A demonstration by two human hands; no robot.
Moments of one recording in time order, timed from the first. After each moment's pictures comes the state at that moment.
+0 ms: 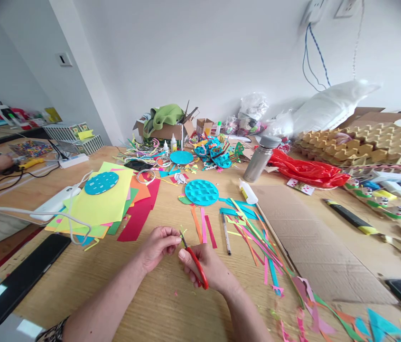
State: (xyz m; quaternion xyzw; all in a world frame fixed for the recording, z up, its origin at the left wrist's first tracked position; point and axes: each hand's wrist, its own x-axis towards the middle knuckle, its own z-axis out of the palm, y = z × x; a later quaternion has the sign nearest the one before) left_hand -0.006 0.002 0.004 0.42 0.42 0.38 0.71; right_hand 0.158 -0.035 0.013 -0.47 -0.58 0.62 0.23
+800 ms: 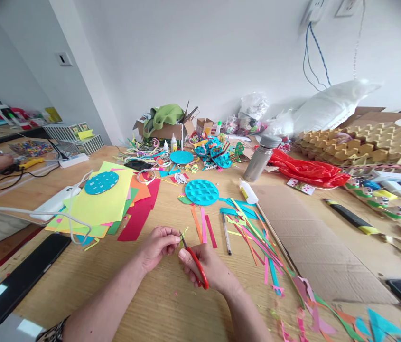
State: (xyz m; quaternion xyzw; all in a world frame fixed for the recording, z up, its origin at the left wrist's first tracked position) left_hand -0.007 0.002 0.005 0.41 0.43 0.38 0.71; right_hand 0.159 -0.035 0.011 -0.48 -0.58 0.62 0.23
